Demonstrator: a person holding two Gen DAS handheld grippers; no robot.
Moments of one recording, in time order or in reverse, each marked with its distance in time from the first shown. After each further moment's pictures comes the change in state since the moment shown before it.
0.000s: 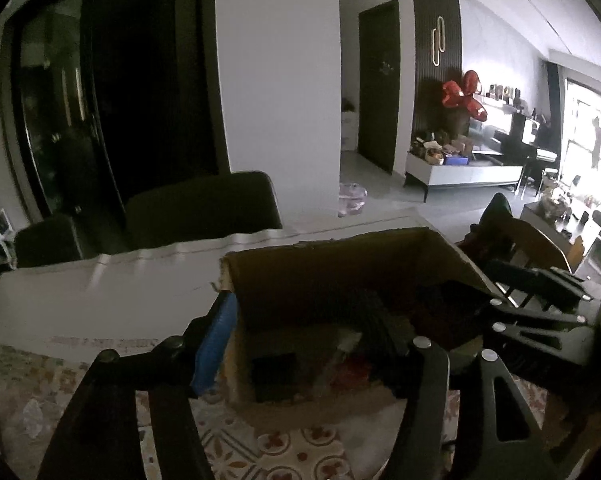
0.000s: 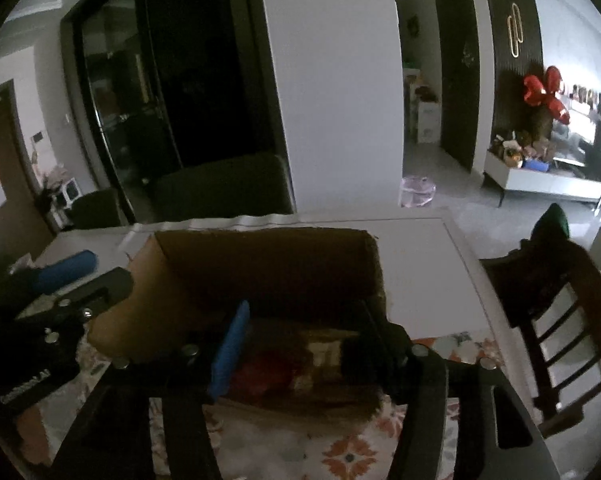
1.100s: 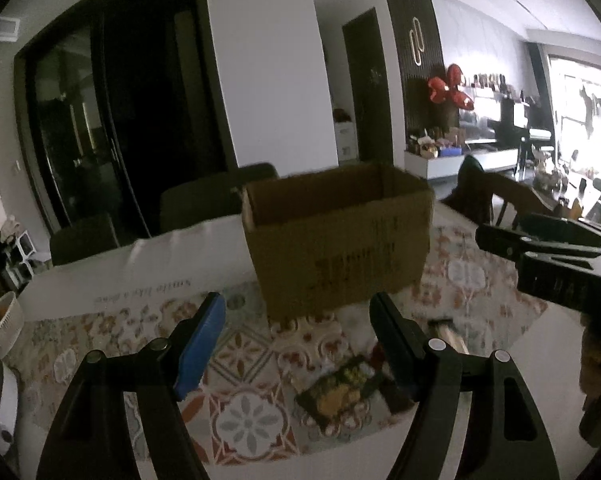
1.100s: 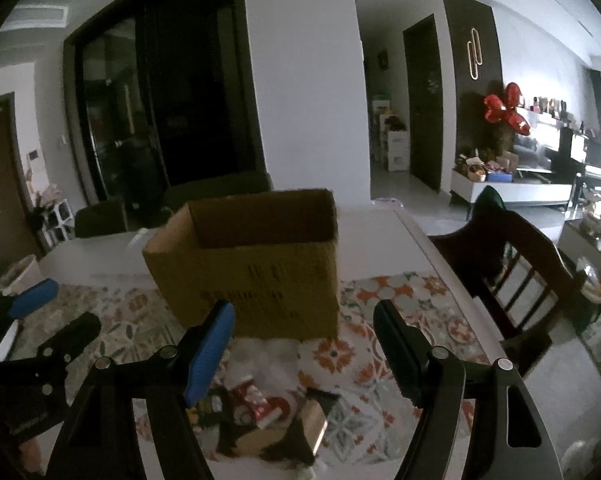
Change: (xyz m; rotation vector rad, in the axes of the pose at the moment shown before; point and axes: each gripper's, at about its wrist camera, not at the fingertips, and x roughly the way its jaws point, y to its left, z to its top) left arm -0.115 -0.020 -0.129 0.093 -0.054 0.051; right arm -0.119 0.013 -0.114 0.034 -0.126 -0.091
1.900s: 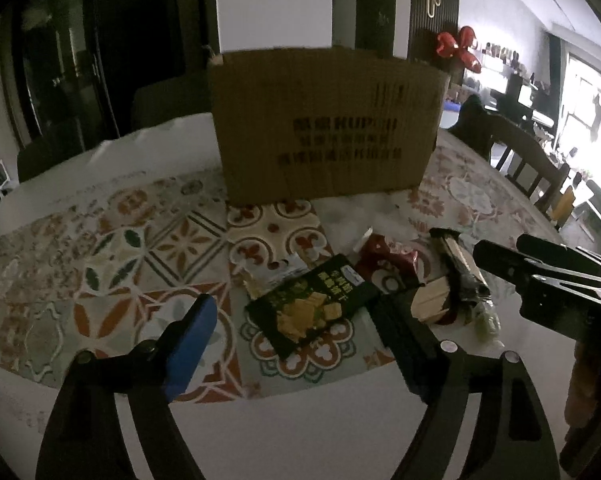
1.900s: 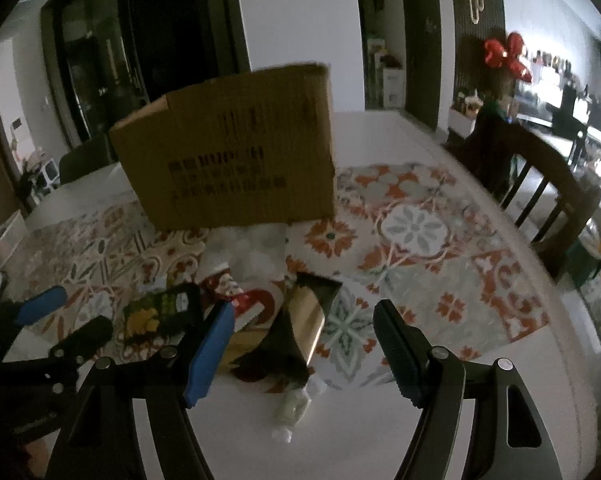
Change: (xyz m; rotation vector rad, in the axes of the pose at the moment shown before) left arm 0.068 -0.012 -0.070 -0.108 0.257 -0.097; right arm 0.051 -0.008 -0.082 0.054 0.252 0.007
